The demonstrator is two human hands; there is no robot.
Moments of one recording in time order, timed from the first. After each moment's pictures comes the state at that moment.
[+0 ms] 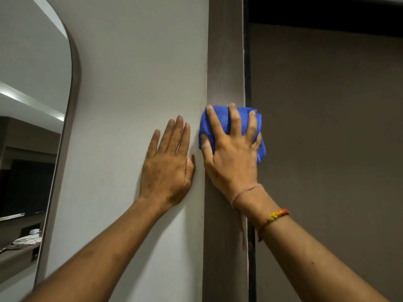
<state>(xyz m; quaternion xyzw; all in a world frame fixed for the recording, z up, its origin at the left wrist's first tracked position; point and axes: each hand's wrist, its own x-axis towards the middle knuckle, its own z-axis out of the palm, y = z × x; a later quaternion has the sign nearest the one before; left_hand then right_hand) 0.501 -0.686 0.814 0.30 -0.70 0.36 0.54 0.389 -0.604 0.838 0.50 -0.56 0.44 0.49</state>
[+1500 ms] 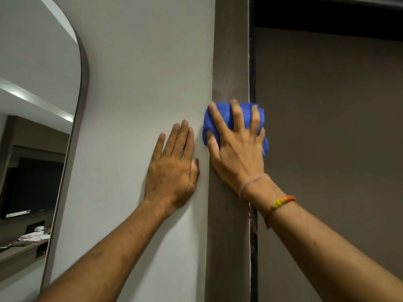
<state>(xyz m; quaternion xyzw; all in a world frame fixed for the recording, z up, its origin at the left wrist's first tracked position) 0.500 -0.686 0.812 0.30 -0.70 0.36 0.54 0.384 -0.598 0.859 0.52 -0.56 0.39 0.51</state>
